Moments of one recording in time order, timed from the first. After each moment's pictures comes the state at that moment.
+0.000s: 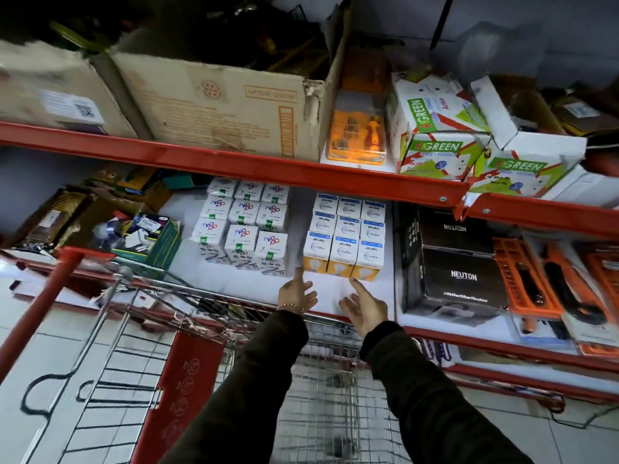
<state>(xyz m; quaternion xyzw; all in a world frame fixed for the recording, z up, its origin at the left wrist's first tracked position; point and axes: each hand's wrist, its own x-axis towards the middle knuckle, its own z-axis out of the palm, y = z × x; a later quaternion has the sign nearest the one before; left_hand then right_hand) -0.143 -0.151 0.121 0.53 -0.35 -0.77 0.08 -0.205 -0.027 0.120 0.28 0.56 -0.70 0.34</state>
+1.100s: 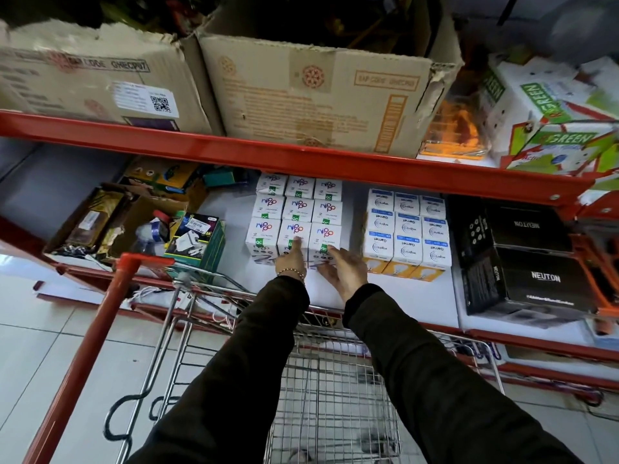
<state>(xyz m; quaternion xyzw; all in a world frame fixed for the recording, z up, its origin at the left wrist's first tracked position) -0.115 -0.316 0.095 0.55 -0.48 -0.68 0.09 -0.166 -0.209 0.108 0.17 0.56 -0.72 0.37</state>
